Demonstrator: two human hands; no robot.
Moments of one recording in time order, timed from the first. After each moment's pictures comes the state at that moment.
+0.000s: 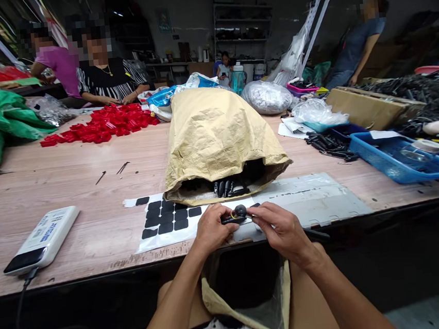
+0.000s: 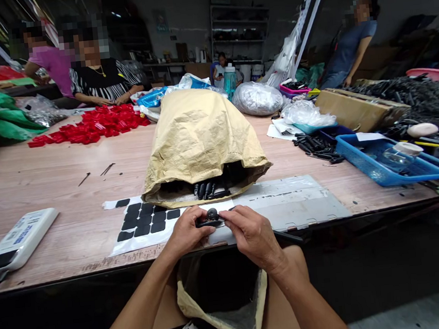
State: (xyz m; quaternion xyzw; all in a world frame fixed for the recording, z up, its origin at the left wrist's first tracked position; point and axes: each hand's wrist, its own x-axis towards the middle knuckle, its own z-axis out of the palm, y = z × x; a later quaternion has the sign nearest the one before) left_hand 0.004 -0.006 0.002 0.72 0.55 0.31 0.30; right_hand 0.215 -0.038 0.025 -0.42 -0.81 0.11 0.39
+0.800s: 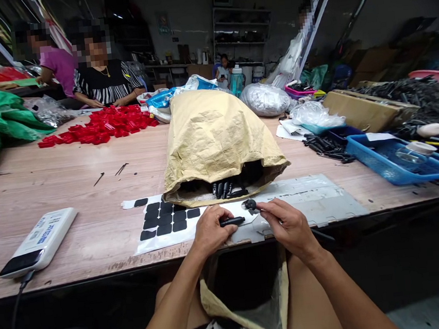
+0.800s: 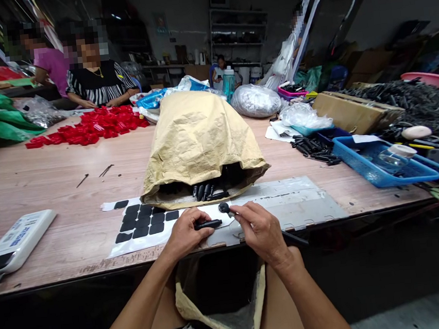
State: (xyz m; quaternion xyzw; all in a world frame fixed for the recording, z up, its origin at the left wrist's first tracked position) left_hand 0.003 -0.010 0.000 0.72 0.54 0.32 0.29; right_hand 0.237 -0.029 0.015 -0.47 -0.79 0.09 0.40
